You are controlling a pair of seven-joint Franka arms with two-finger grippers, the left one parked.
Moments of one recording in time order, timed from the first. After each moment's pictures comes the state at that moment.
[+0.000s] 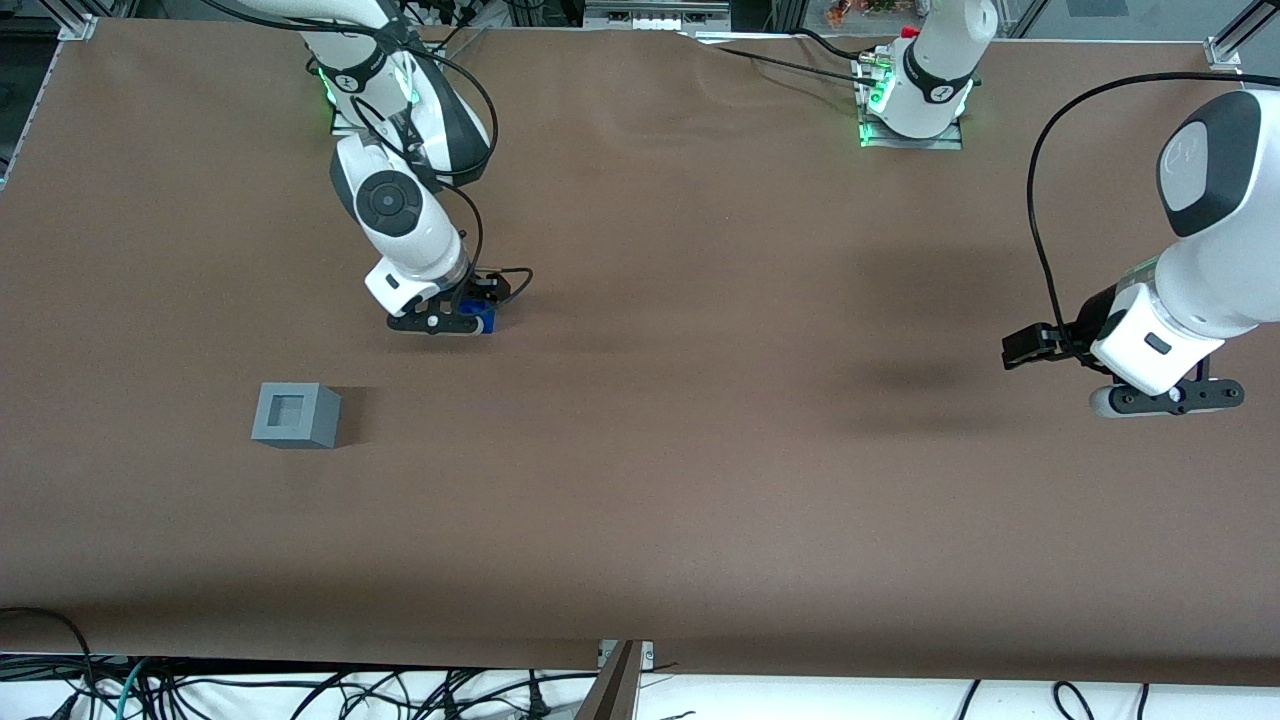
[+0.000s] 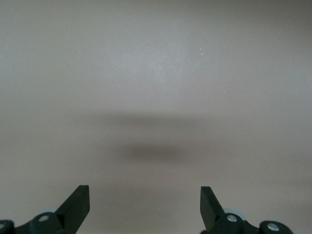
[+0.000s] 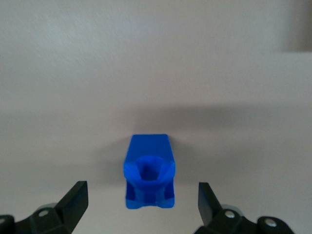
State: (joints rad) arm 0.49 0.26 0.00 -2.20 -0.02 2.36 0.52
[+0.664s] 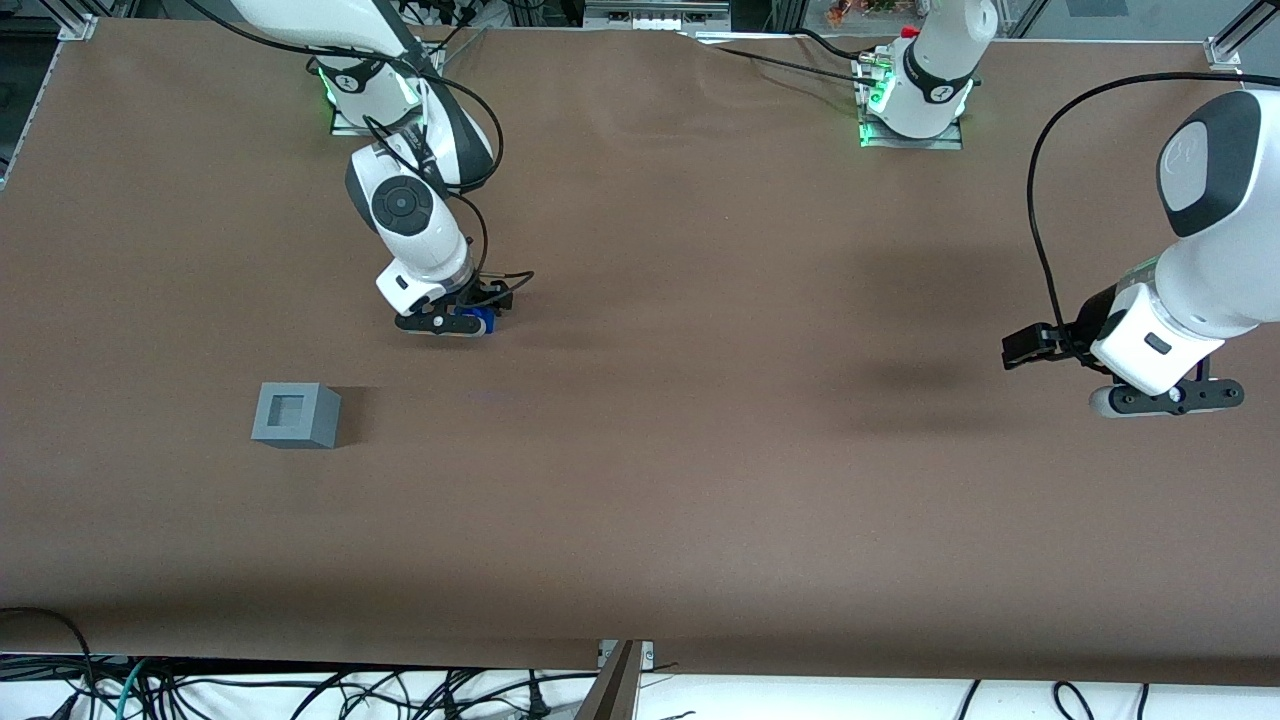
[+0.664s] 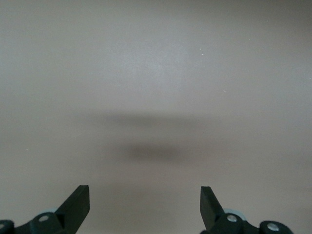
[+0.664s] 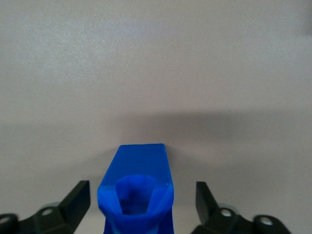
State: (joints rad) arm 0.49 0.33 0.00 -2.27 -0.04 2.55 0.57
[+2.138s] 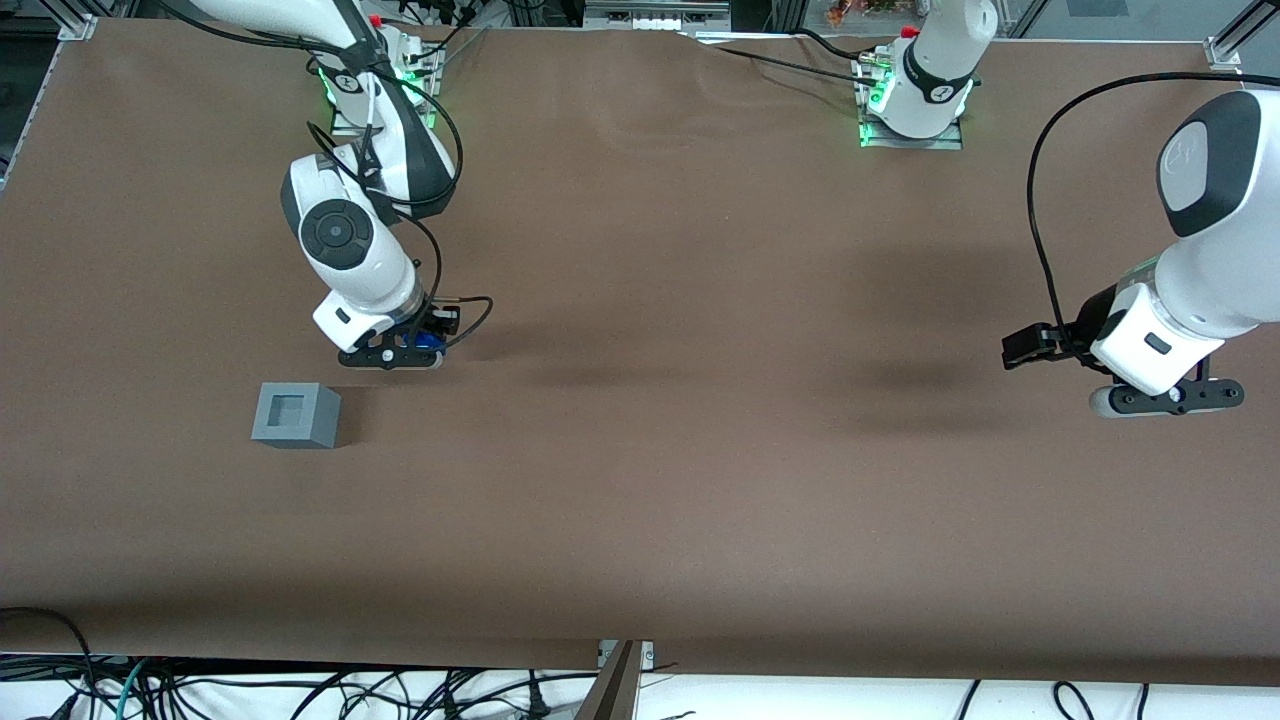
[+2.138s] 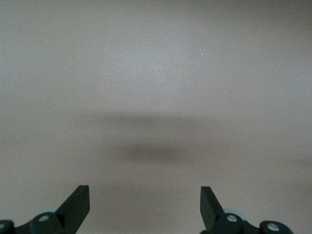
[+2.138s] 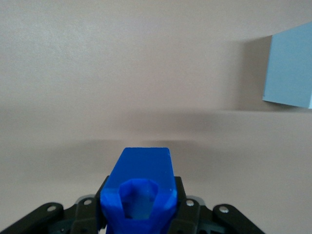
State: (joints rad) arm 0.49 0.30 -0.13 -2.03 -0.05 2.24 0.35
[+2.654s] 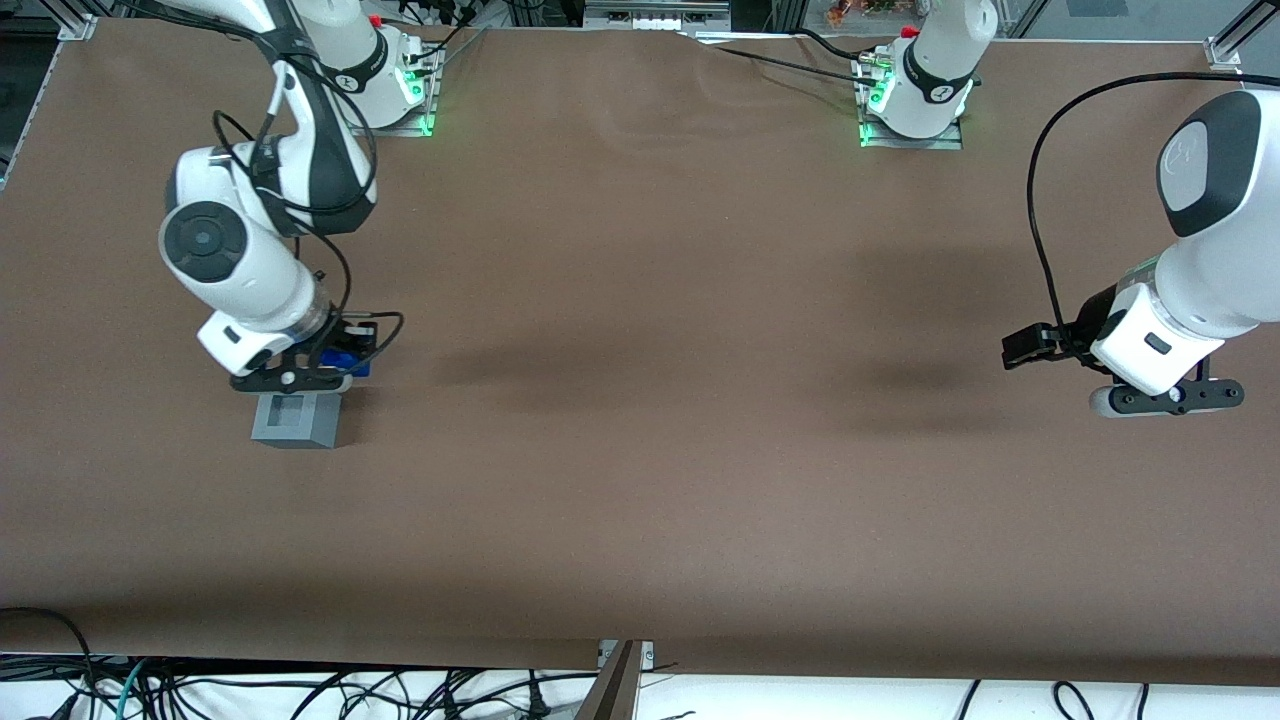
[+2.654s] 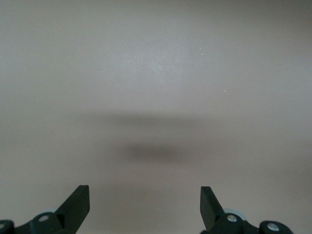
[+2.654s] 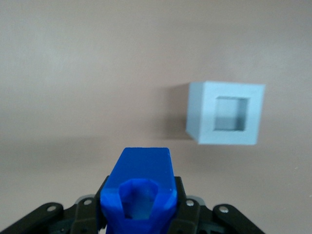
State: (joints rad) arm 0.45 0.28 -0.27 -1.85 -0.05 2.10 0.19
